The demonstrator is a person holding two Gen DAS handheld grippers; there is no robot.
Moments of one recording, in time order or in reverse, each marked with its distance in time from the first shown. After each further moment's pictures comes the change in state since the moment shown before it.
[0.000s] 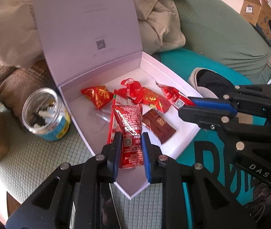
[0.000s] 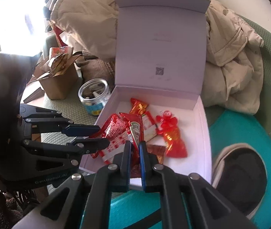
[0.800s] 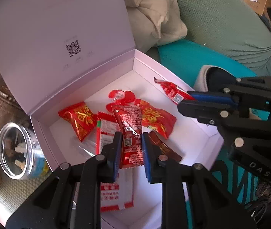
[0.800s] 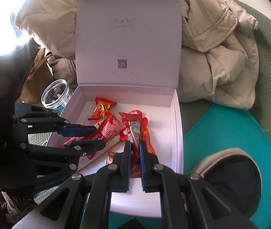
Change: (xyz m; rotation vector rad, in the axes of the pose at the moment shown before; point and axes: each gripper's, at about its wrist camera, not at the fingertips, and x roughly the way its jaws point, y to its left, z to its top) left arm 0.064 -0.010 0.049 0.064 0.084 -0.004; right arm 0.040 -0.065 0.016 0.054 0.064 -0.045
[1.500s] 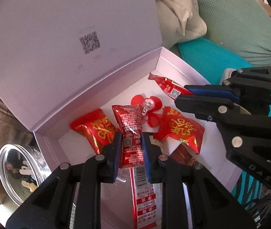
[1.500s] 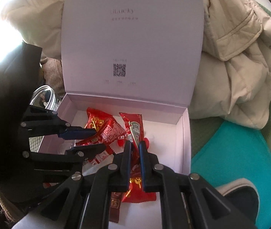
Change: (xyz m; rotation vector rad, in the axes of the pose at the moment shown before) left arm 0.030 0.036 0.019 -0.032 0.066 0.011; right arm 0.052 0.001 0.045 -0.047 0.076 -0.003
